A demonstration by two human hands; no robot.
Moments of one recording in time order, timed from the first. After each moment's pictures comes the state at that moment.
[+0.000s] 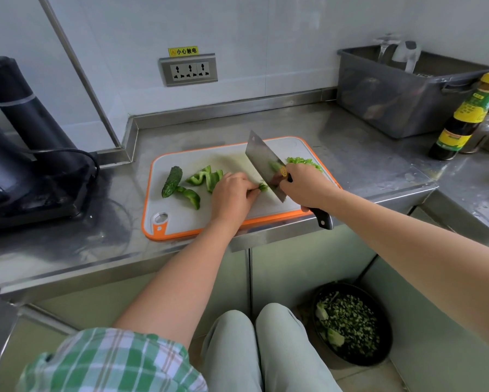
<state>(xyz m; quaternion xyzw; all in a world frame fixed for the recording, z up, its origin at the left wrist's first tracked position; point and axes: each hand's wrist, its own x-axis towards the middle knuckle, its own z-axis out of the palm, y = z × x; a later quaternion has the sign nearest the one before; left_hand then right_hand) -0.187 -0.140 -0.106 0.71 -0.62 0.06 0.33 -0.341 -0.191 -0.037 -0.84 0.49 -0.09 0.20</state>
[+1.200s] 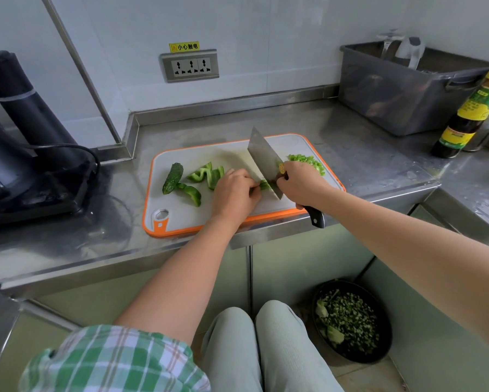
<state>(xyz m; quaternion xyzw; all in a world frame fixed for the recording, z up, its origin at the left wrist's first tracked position) -0.188 -0.139 -0.105 0.70 -0.63 0.08 0.32 -0.331 -0.188 -0.040 -0.83 0.50 -0.09 0.20</state>
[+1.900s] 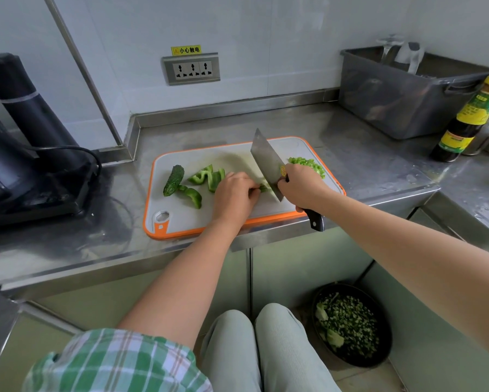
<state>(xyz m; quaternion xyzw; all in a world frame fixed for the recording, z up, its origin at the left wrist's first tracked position) -0.188 -0.140 -0.105 0.71 -0.63 0.06 0.33 -0.331 -0.188 -0.040 -0.83 0.51 -0.10 0.21</state>
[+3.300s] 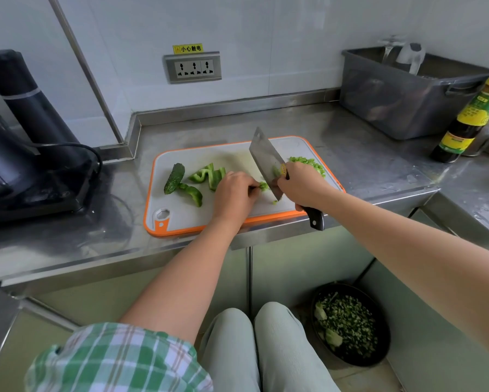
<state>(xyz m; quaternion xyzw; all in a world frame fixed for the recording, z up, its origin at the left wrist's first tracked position) -0.189 -0.139 -0.103 0.72 -0.61 0.04 0.33 -0.332 -0.183 -0.032 -0.83 0.51 -0.09 0.23</state>
